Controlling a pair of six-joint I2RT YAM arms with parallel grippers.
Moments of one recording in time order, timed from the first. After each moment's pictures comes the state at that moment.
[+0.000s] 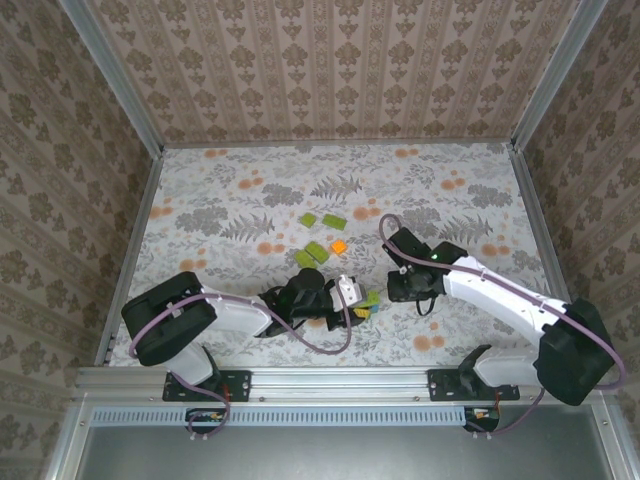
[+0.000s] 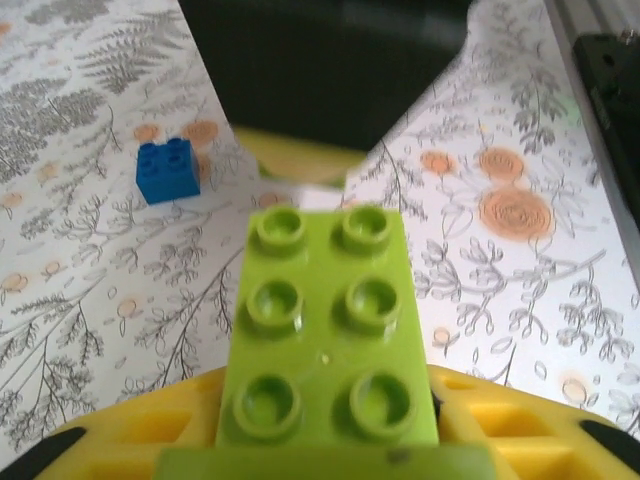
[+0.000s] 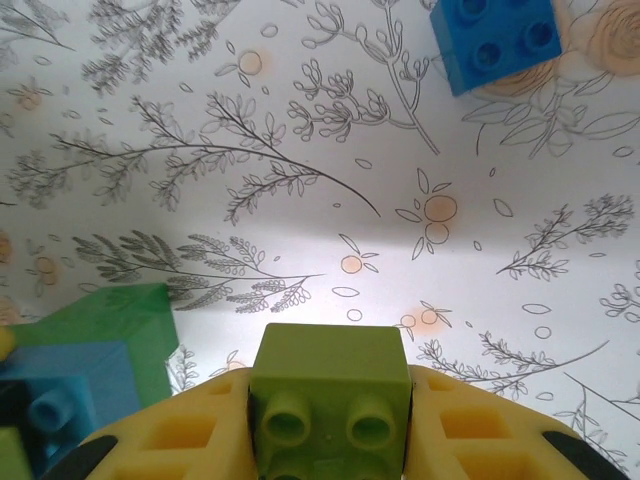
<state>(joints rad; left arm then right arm) -1.08 1.58 0.49 0.62 0.32 0.19 0.63 1.26 0.89 -0.93 0.08 0.57</state>
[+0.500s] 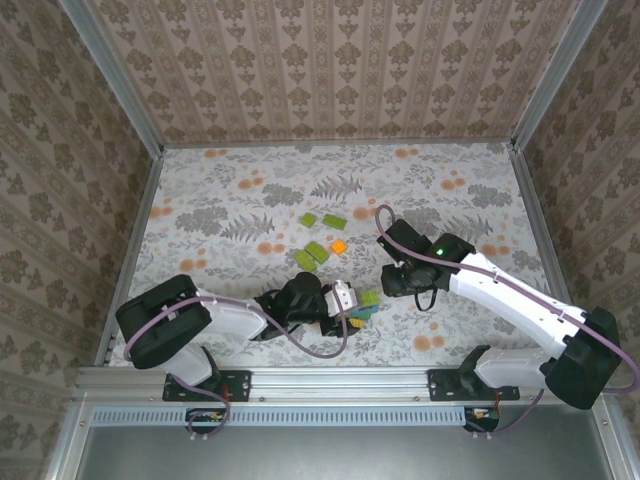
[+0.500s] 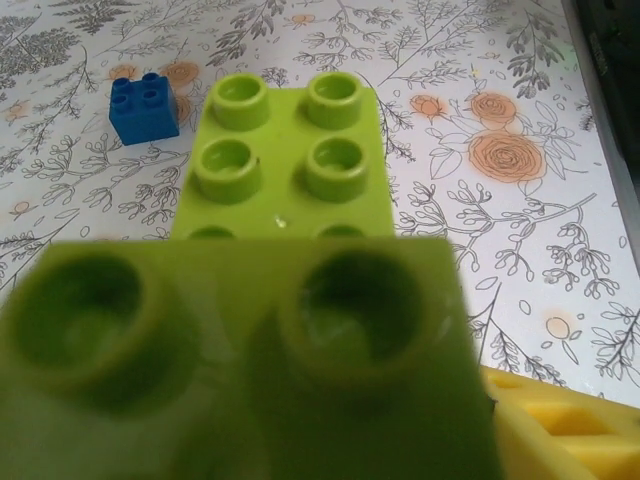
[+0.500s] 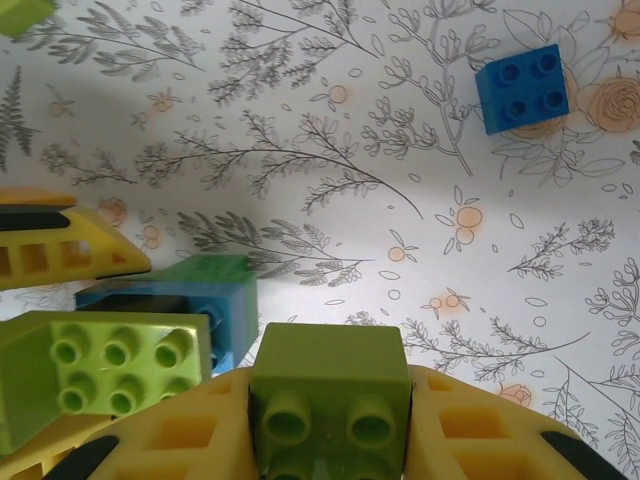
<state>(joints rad) -1.08 1.54 0.45 0.60 0.33 0.20 0.72 1.24 1.04 -1.05 0.09 0.55</state>
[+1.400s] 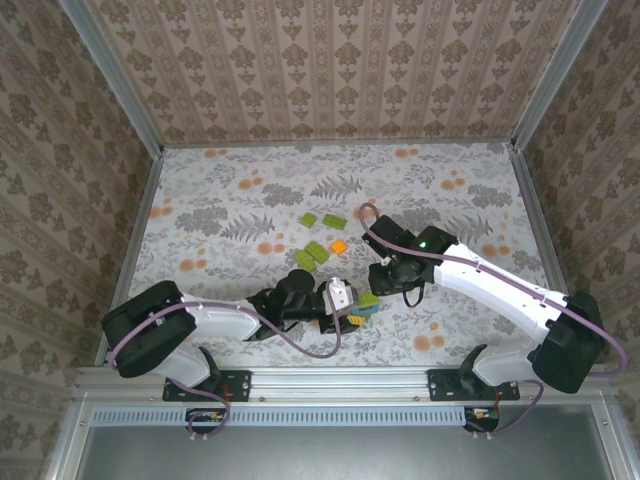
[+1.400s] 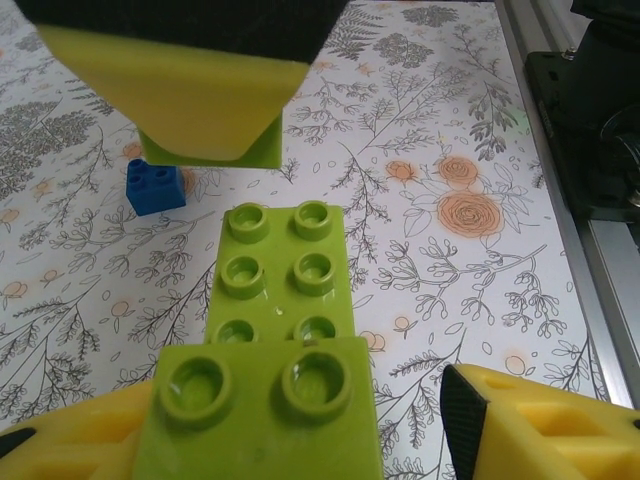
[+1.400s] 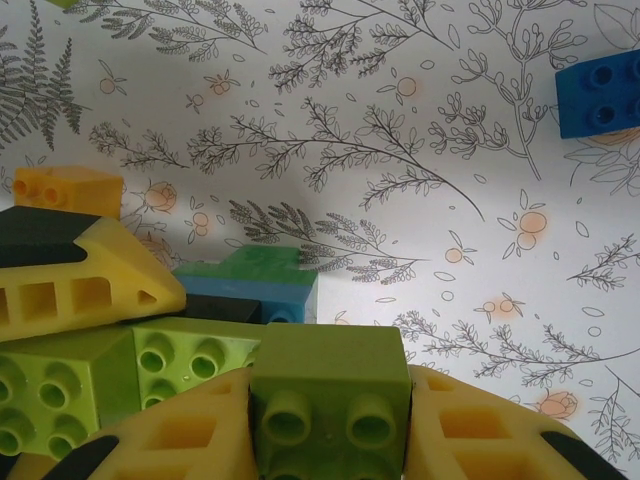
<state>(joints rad) -1.06 1.46 0.44 0.60 0.37 0.21 0.76 1.34 1.12 -1.06 0.04 0.56</state>
